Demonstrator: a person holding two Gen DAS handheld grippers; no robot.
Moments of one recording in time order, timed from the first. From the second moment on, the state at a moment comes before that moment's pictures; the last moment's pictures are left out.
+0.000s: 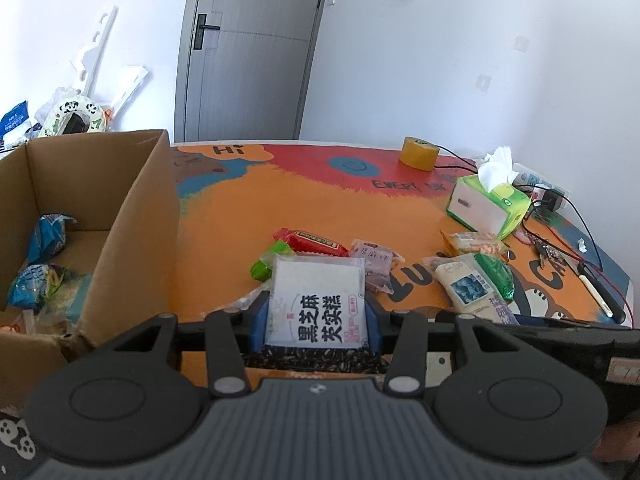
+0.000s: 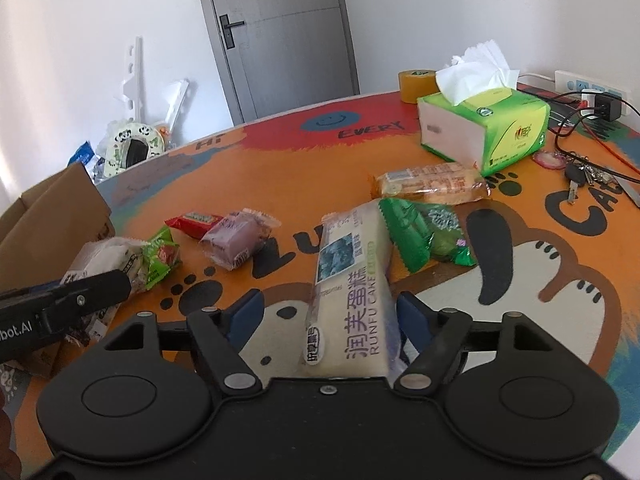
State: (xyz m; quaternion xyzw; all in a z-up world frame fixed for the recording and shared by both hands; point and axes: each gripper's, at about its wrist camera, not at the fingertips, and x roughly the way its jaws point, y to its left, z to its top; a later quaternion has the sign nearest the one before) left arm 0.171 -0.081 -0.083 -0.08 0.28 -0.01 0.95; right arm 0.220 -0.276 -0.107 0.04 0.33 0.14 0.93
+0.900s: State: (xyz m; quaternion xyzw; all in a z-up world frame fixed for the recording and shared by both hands) left arm 0.122 -0.057 -0.016 -0.09 0.20 0.01 0.98; right arm 0.175 -0.267 -0.033 0.12 0.26 0.24 0.93
